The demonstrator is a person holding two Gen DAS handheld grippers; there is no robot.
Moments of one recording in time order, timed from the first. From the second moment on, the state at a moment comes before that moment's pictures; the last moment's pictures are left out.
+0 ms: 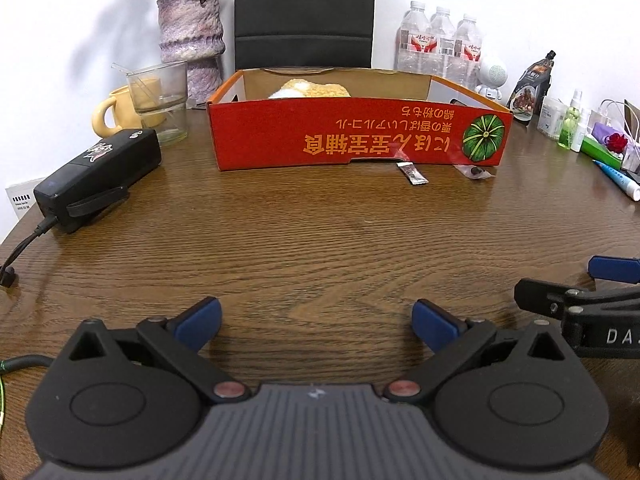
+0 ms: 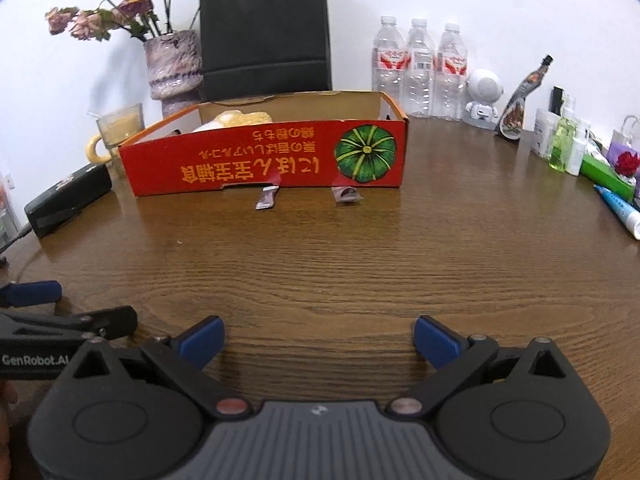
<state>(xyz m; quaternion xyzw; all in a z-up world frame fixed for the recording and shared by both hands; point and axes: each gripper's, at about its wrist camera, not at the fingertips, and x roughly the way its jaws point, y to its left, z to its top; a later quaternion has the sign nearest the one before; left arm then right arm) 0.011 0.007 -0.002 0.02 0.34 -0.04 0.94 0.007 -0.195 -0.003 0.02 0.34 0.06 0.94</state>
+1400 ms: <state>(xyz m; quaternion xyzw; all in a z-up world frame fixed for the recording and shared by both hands) 0.011 0.007 -0.002 0.02 0.34 -0.04 0.94 0.009 -0.190 -0.005 0.00 0.34 0.05 0.94</state>
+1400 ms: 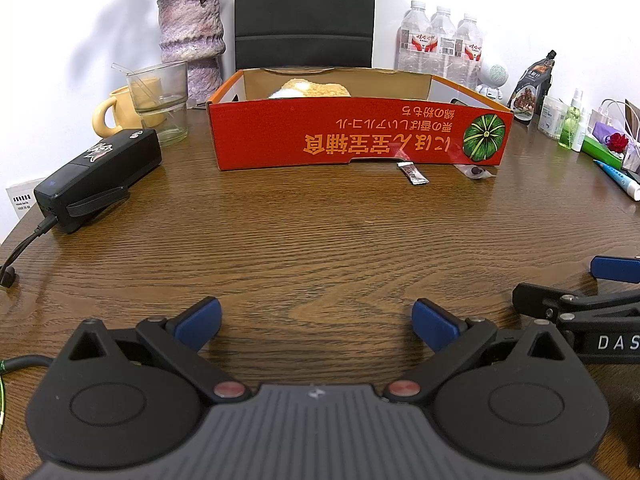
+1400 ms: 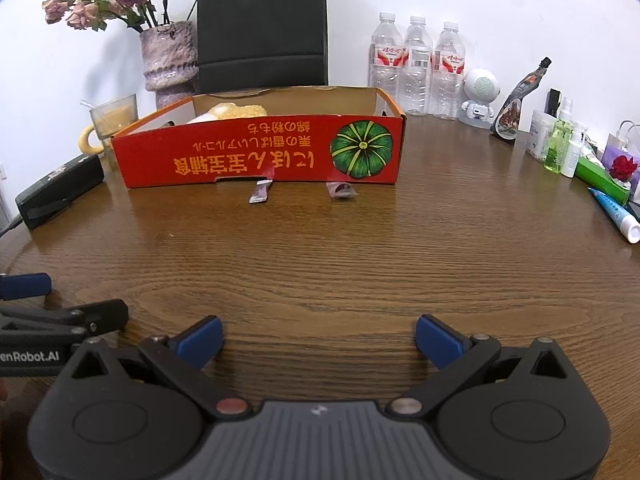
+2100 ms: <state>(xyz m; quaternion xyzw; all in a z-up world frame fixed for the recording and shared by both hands) 0.166 -0.057 0.018 0.00 0.37 -0.11 0.92 0.140 -0.233 0.018 0.02 0.34 0.10 0.93</state>
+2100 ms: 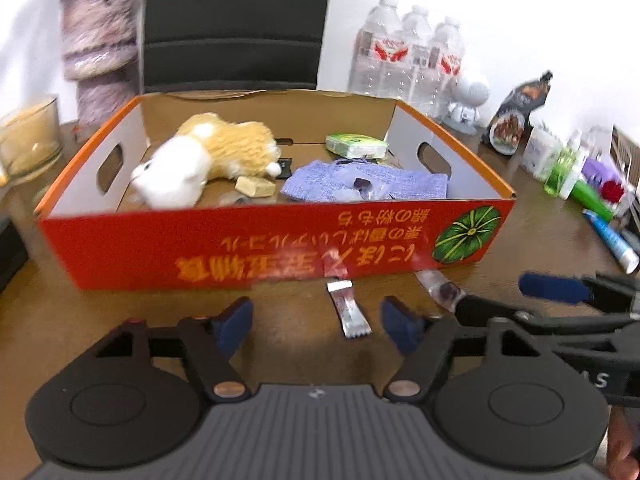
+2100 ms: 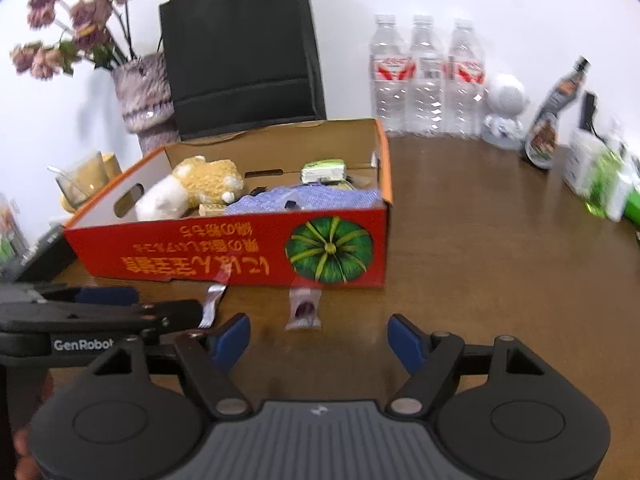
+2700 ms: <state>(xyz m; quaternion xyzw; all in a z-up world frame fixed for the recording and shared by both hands) 0.163 -0.075 0.007 0.05 0.36 -0.13 0.93 0.161 -0.216 0.000 -0.01 0.34 0.12 0.93</state>
